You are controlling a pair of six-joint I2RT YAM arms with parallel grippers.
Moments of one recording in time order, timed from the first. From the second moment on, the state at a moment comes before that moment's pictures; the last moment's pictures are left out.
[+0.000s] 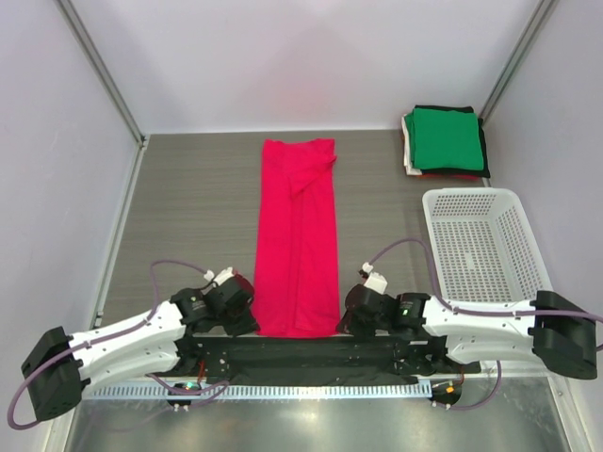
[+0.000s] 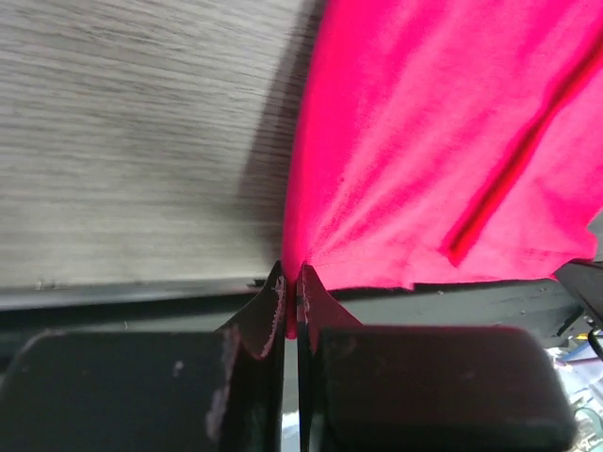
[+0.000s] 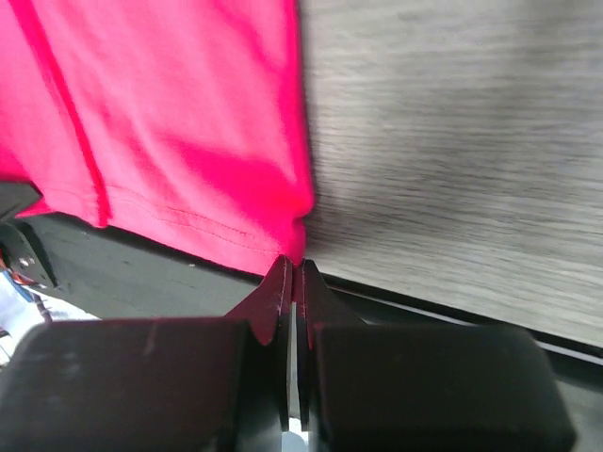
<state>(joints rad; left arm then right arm) -0.96 0.84 0.36 -0.64 -0.07 -1.31 1.19 1.05 0.38 -0.33 0.14 1.35</state>
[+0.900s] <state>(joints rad) -0.57 1.55 1.31 -0.85 -0.21 -0.83 0.63 1.54 1.23 -0.58 0.17 0.79</state>
